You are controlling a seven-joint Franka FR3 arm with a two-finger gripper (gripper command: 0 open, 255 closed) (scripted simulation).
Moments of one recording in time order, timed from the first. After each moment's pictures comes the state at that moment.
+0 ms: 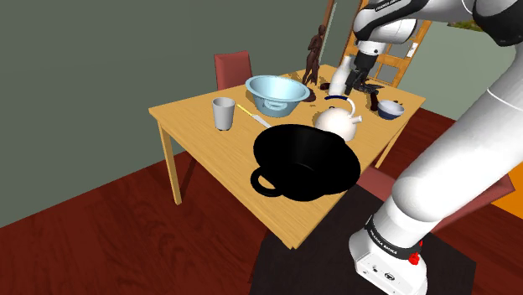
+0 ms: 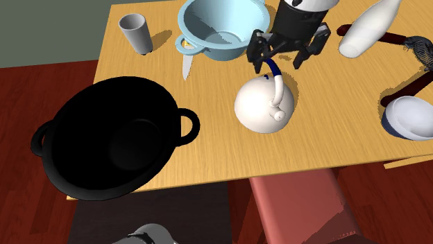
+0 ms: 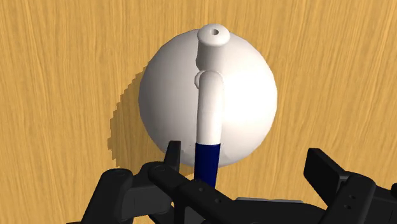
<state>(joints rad) -0.15 -0.09 -0.59 -2.07 -0.05 2.04 -0.77</state>
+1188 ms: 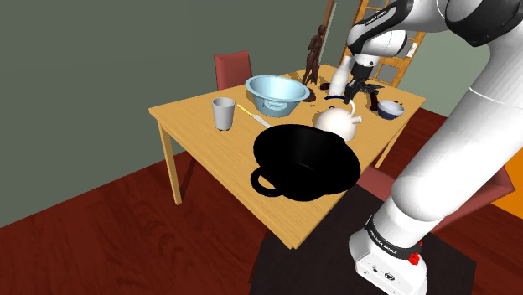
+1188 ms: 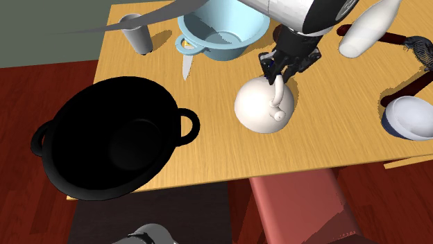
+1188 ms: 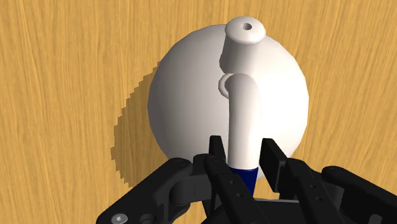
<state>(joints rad) -0.17 0.02 -0.61 -2.08 0.03 2.15 -0.85</state>
